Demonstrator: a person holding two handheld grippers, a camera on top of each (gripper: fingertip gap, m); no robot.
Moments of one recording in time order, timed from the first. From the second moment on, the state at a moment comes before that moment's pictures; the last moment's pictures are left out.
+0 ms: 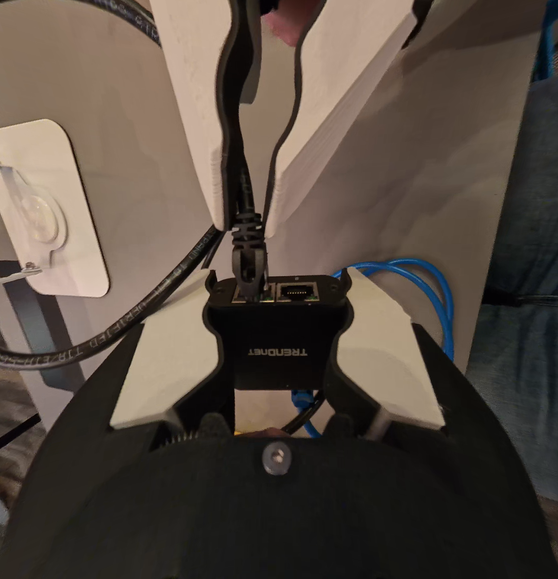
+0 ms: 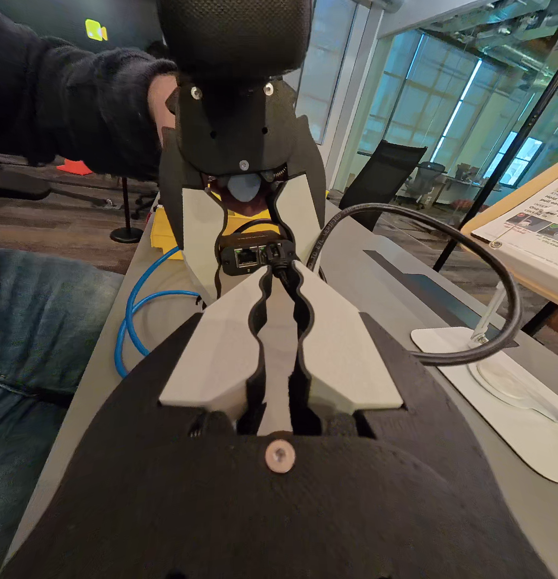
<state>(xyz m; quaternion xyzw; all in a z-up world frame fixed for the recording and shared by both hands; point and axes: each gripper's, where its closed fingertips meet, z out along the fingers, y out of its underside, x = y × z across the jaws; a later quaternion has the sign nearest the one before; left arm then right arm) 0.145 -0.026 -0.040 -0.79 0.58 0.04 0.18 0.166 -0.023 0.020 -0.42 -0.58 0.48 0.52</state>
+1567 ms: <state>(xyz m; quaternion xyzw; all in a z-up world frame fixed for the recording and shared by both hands) 0.124 -0.019 -0.042 -0.79 0.56 0.13 0.22 0.171 -0.032 0.018 -0.37 -0.66 0.37 0.53</state>
